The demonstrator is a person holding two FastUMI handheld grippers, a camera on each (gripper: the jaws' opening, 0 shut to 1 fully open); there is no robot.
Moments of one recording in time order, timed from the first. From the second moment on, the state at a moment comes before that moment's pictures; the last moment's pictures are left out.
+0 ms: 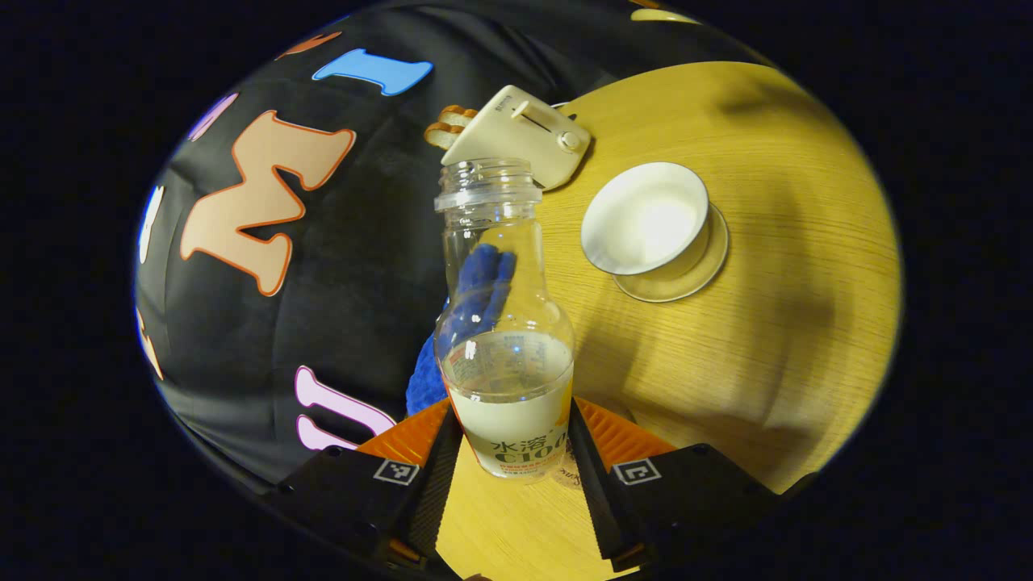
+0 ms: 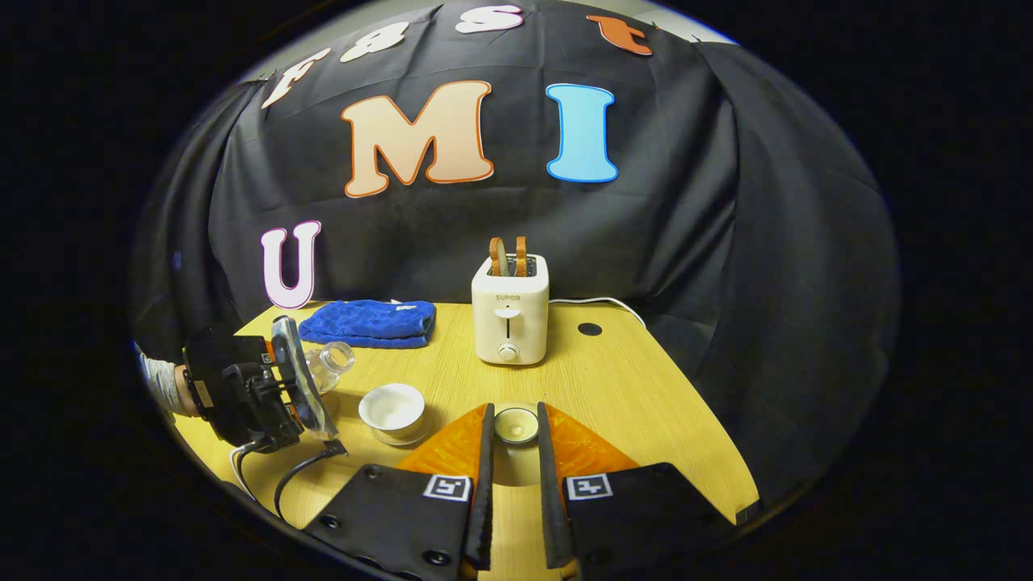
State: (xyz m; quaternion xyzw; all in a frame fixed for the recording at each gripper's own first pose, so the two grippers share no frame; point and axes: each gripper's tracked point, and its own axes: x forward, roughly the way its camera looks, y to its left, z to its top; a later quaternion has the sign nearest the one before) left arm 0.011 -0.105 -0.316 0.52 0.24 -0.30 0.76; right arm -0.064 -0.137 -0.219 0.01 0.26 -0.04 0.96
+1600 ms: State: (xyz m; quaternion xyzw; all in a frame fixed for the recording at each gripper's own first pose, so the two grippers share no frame) left arm 0.038 -0.097 -0.292 0.77 0.26 -0.31 0.50; right arm -0.073 -0.174 -0.249 0.06 0.28 -0.06 0.96
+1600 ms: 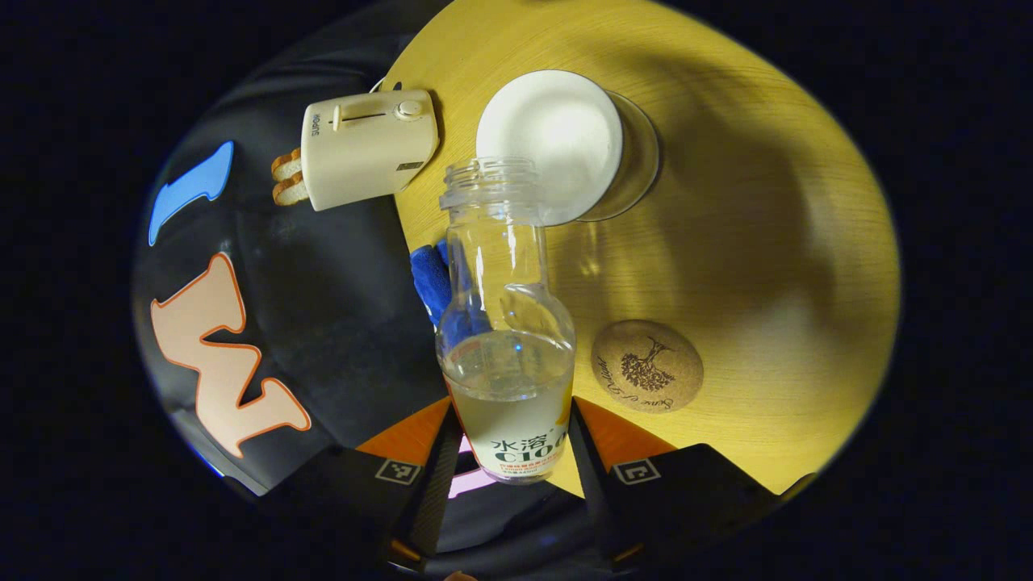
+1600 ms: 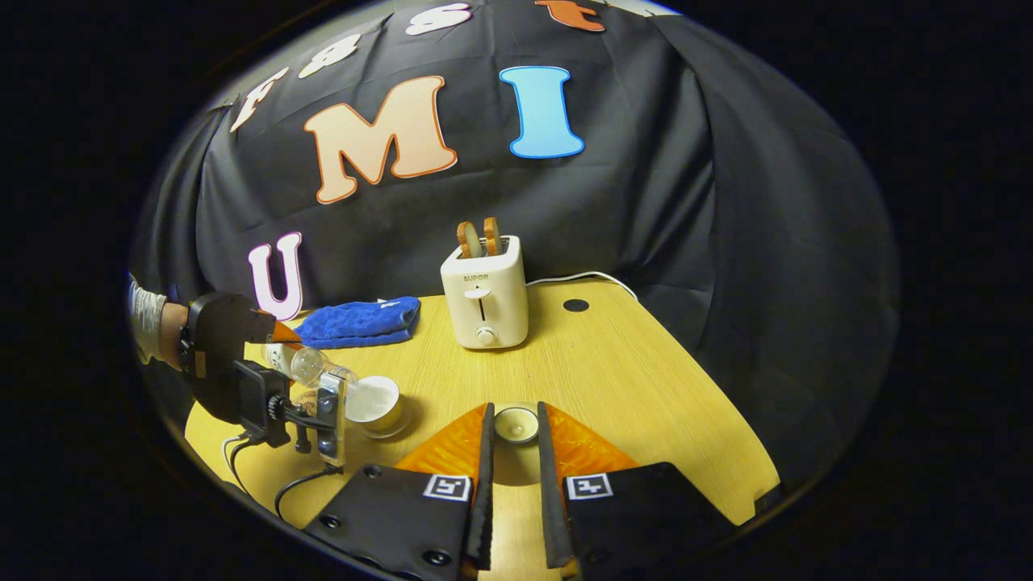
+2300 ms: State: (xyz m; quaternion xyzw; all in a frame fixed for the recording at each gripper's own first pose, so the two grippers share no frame) left arm 0.044 -0.113 -0.276 0.81 0.23 -0.31 0.45; right arm -0.080 -0.176 -0.253 0.08 0.28 -0.06 0.95
